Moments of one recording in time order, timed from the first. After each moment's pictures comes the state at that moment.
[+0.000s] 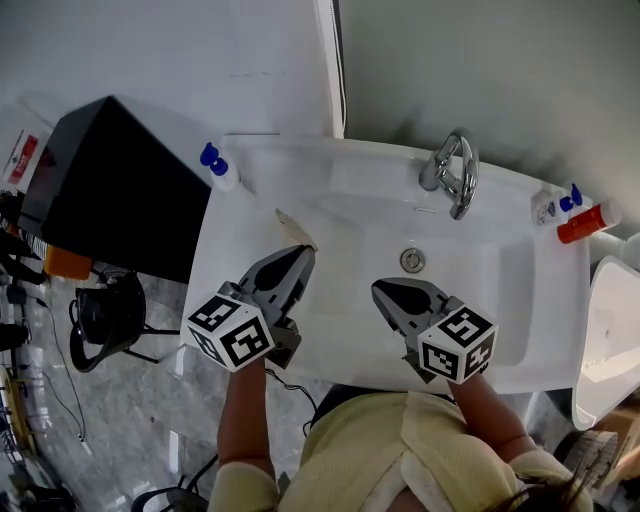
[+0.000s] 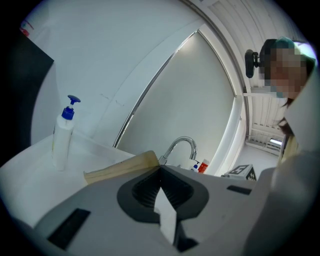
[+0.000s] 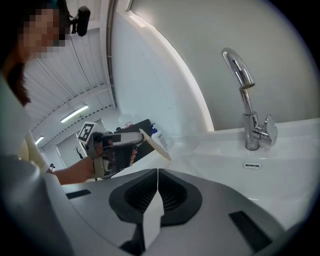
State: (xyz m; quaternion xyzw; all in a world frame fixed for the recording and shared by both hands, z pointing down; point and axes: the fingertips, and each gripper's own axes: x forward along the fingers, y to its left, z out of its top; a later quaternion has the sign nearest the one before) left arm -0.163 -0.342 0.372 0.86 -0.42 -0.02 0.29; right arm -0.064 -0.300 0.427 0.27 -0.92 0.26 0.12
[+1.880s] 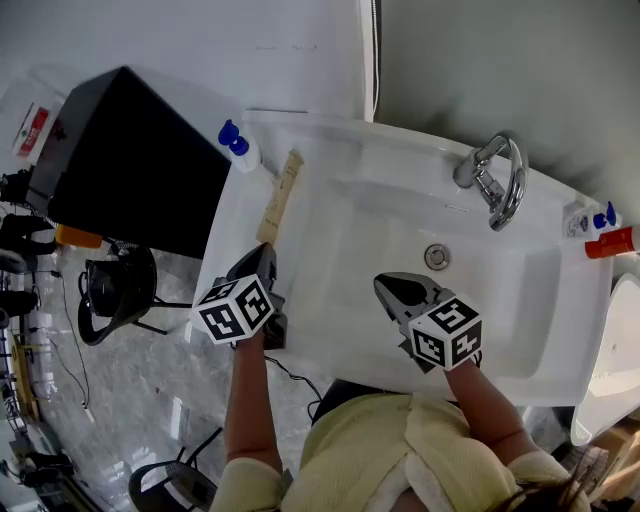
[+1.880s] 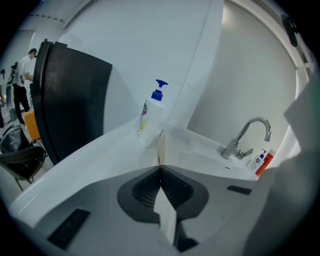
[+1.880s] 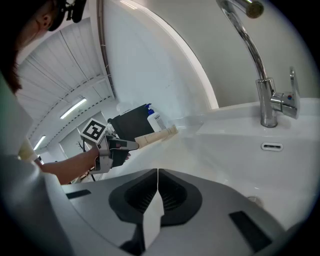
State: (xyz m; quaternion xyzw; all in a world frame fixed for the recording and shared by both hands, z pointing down) left arm -0.307 -0.344 0.489 0.65 -0.66 0.10 0.35; right arm -0.103 -0.314 0.493 0.23 -0.91 0.29 0.18
